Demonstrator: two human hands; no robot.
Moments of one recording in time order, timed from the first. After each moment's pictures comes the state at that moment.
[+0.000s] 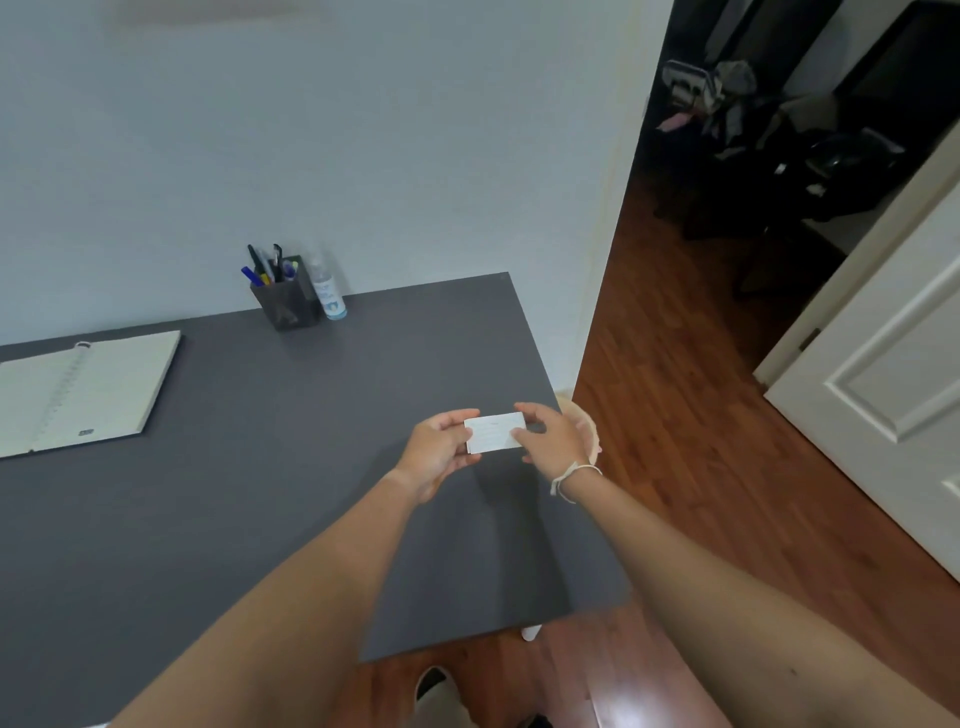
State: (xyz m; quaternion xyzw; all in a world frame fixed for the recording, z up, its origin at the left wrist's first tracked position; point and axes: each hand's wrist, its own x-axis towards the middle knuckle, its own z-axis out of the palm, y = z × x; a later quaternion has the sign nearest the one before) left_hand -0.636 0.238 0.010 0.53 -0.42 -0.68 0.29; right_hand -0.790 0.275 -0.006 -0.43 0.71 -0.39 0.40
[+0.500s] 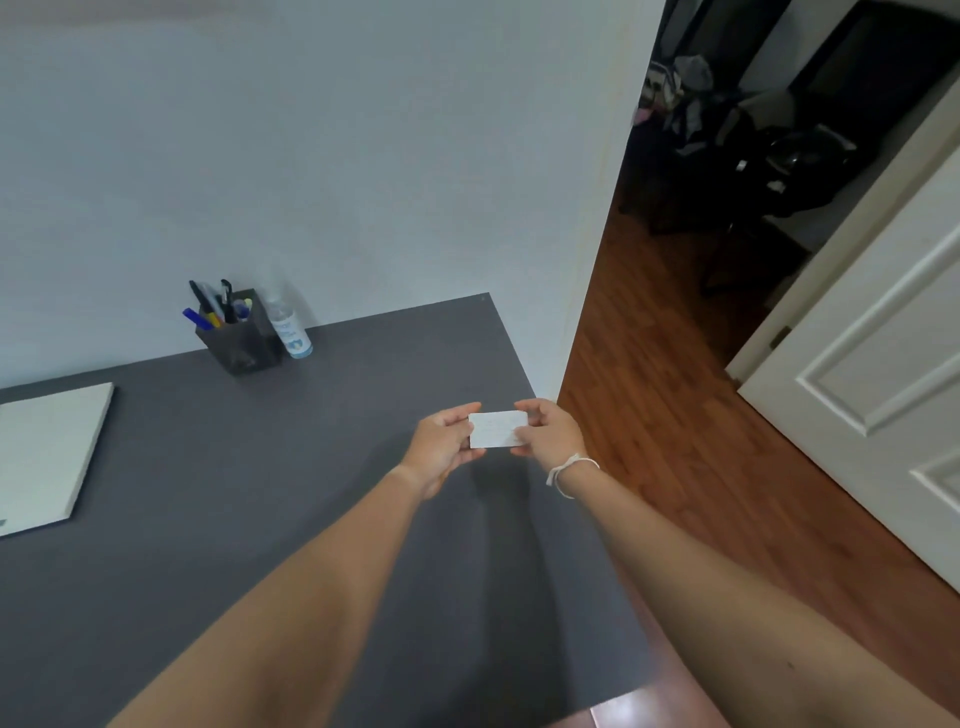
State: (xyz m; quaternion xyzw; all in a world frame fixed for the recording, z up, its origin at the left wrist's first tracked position) left_hand -0.665 0.148 0.006 0.51 -0.44 -0.70 0.25; right_hand -0.808 0.193 -0.005 -0.30 0.71 -0.45 0.45
